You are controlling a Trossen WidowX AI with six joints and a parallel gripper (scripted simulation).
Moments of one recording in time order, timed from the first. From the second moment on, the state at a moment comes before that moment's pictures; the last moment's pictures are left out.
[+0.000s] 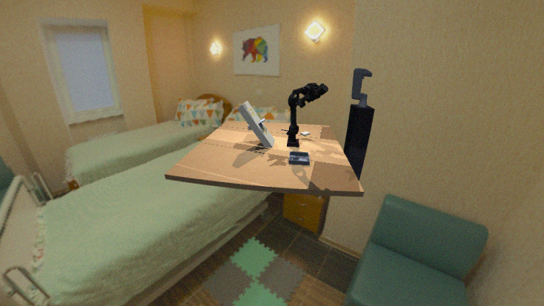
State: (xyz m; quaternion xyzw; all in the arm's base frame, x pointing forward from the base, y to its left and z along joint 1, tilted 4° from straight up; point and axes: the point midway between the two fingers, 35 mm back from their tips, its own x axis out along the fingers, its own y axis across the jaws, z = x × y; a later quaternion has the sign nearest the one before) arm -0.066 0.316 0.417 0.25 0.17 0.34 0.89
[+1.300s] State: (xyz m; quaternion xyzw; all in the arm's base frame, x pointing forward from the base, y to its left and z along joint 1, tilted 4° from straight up) arm 0.257 0.143 0.345 -0.50 0.21 0.20 0.82
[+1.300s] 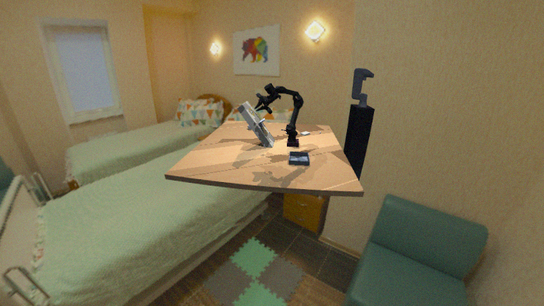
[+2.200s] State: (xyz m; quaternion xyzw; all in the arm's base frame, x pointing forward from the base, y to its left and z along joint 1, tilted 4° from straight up) arm 0.270 0.001 0.331 -0.76 0.18 0.19 0.60
